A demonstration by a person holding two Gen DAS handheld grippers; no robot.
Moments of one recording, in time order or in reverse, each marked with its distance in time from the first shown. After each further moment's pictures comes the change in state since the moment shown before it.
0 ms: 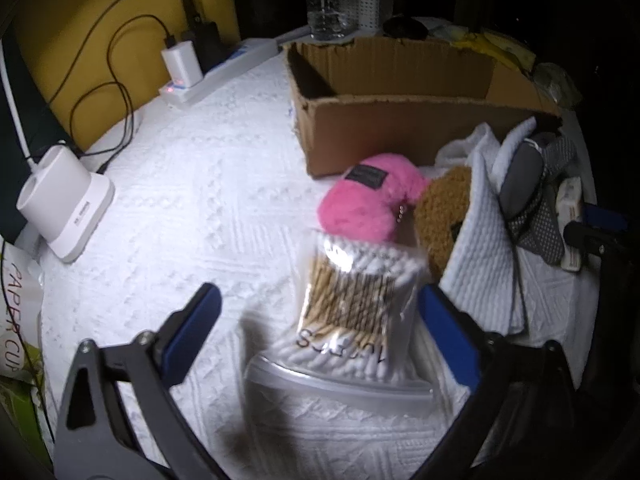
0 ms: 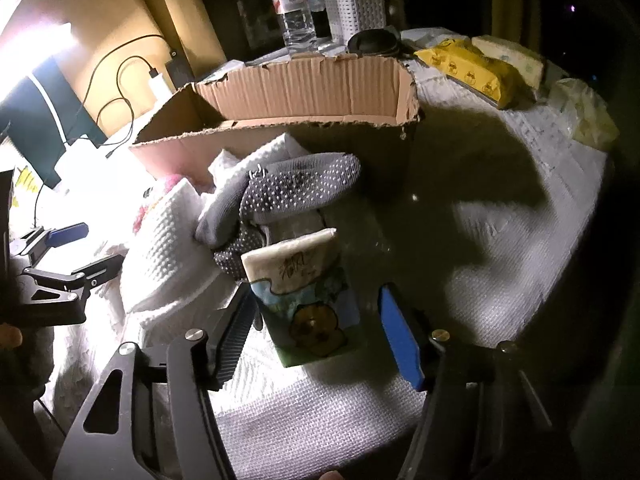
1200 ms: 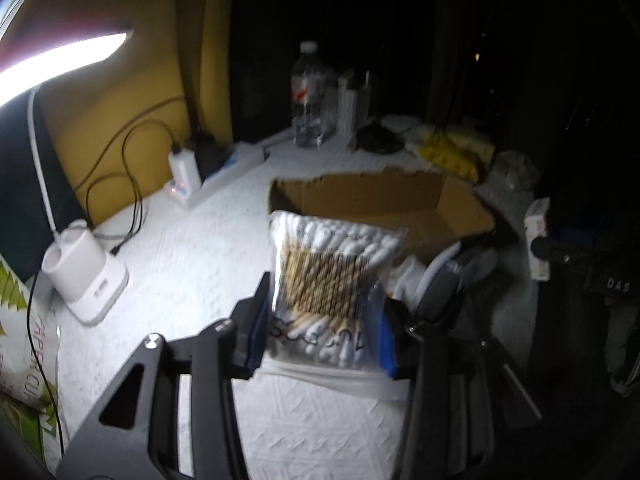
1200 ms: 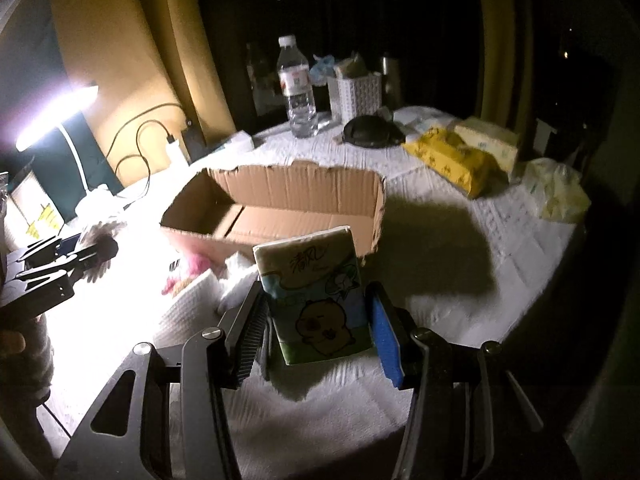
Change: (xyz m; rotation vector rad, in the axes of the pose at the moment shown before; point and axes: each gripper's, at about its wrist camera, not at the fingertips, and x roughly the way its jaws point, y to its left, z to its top) left arm -0.090 -0.012 0.039 -0.033 -0.319 -0.079; right arm -0.073 -0.010 0.043 -0.051 -0.193 -0.012
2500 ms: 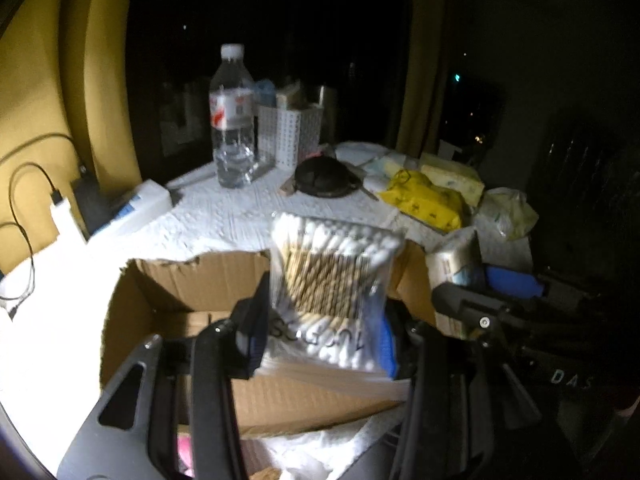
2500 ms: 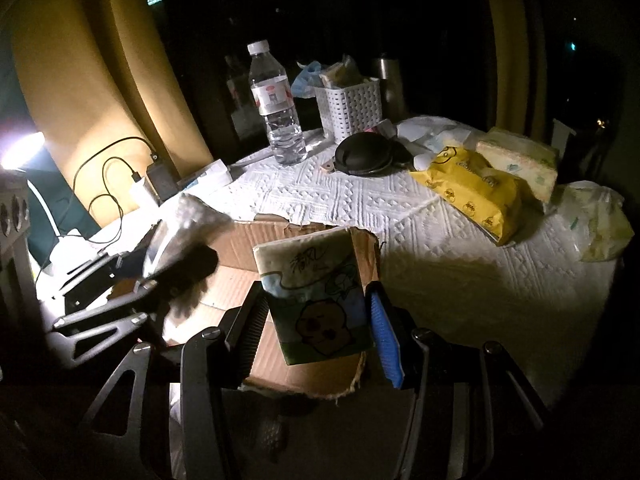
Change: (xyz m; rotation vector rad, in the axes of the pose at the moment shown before) left arm 0.133 -0.075 0.062 -0.026 -0.068 -0.102; right arm 0.091 -0.032 0.059 0.046 -0.031 0.042
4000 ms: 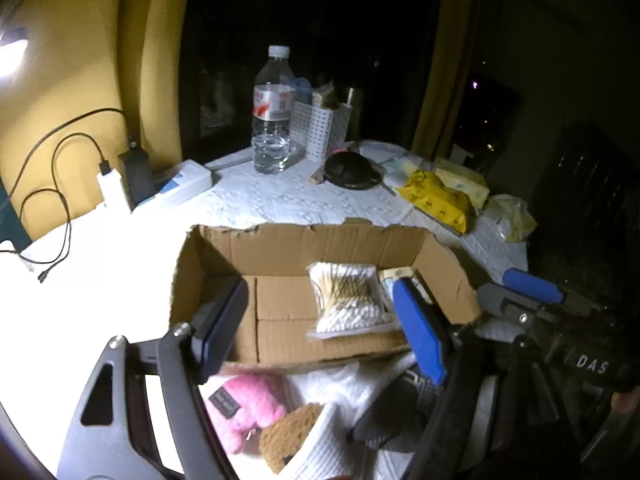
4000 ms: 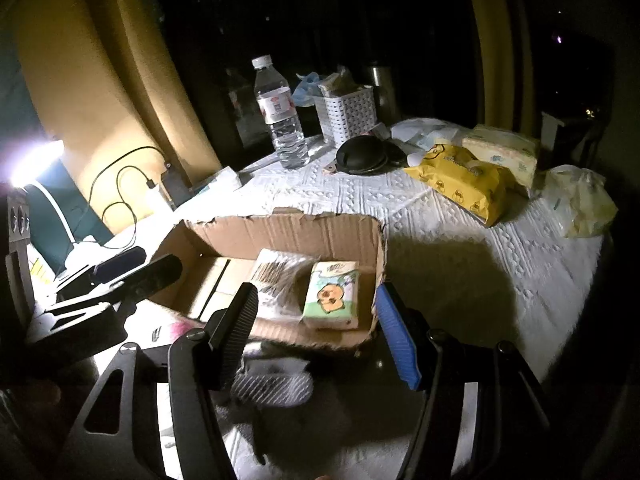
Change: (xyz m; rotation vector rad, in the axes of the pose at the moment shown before) left arm -0.059 0.030 -0.010 -0.082 0.022 0.029; right arm -0.041 0.013 -0.019 0.041 -0.034 0.002
